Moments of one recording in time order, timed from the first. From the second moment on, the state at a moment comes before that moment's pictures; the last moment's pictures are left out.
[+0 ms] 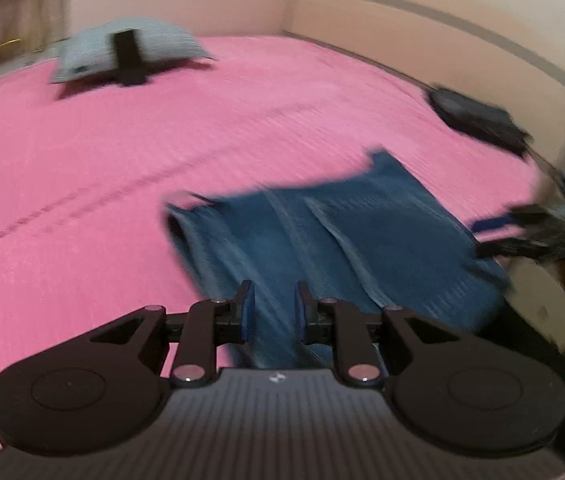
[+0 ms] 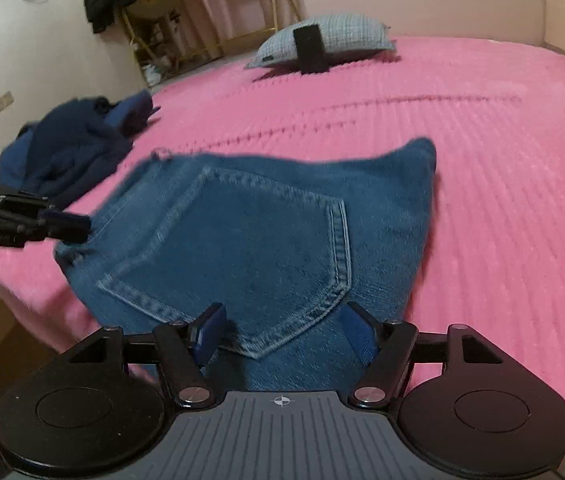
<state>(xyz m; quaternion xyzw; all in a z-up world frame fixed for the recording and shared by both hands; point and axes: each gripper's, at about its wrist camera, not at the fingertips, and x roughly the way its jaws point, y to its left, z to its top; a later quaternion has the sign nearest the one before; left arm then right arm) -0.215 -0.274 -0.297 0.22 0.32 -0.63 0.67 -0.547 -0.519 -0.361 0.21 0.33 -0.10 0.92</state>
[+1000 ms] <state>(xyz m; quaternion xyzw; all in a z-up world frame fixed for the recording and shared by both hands) -0.255 -0.251 -0.317 0.31 0.25 -0.61 0.68 -0.552 -0.441 -0.336 0.07 0.39 -0.09 0.91</state>
